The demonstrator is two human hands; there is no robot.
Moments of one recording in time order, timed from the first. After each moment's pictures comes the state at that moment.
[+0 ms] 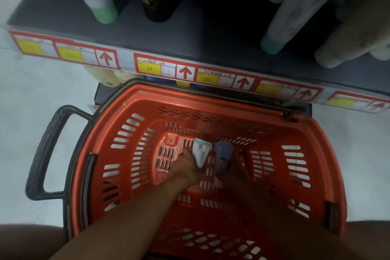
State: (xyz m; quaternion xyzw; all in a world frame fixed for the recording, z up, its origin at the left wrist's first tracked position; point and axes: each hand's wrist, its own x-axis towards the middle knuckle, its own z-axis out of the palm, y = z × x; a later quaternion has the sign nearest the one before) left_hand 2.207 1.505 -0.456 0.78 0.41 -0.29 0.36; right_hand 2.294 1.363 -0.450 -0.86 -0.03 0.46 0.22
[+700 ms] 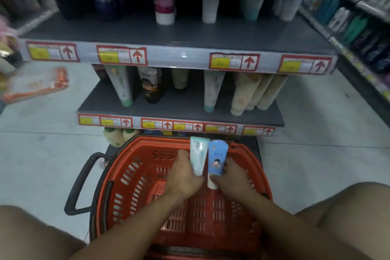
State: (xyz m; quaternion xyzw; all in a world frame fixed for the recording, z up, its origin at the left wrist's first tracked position) left_hand 2.224 1.474 -0.227 0.85 0.31 0.01 0.42; right_hand 2.313 1.322 -0.250 -0.89 -0.13 0.24 0.36
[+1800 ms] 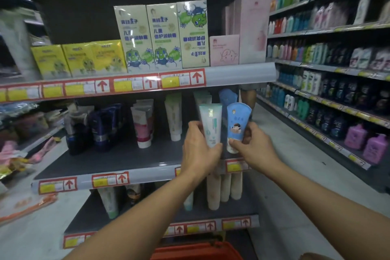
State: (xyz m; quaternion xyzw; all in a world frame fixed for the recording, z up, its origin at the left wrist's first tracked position) left_hand 2.382 1.425 0.086 0.85 0.12 0.32 0.41; right_hand 2.473 1.272 0.070 -0.83 -0.19 -0.11 0.52
